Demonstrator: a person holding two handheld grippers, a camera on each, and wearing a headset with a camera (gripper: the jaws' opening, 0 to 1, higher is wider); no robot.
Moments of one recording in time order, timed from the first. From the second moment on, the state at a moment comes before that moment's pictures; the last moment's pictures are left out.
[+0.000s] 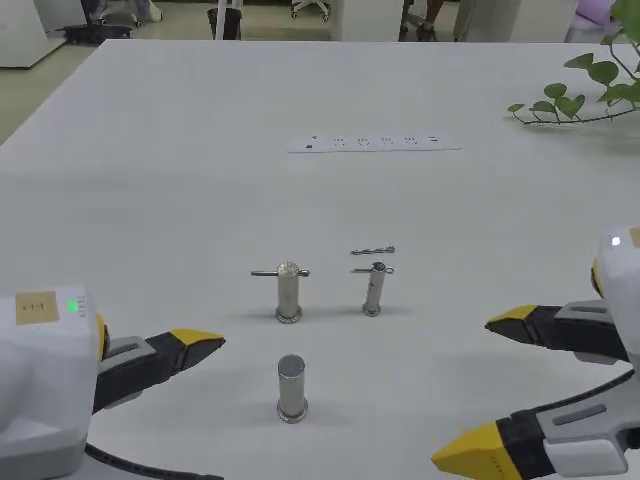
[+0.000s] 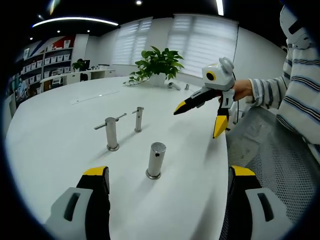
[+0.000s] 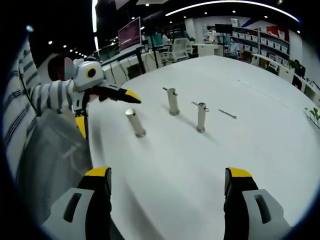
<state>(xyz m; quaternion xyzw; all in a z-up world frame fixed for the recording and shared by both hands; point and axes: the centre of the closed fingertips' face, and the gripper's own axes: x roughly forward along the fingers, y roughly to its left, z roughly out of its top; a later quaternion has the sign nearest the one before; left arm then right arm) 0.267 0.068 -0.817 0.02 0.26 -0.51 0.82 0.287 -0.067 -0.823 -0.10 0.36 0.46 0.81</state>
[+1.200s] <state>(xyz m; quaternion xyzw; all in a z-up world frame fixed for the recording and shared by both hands) 0.259 0.080 -0.815 0.00 0.27 -0.49 0.83 0.377 -0.102 -0.796 -0.22 0.36 0.46 0.78</state>
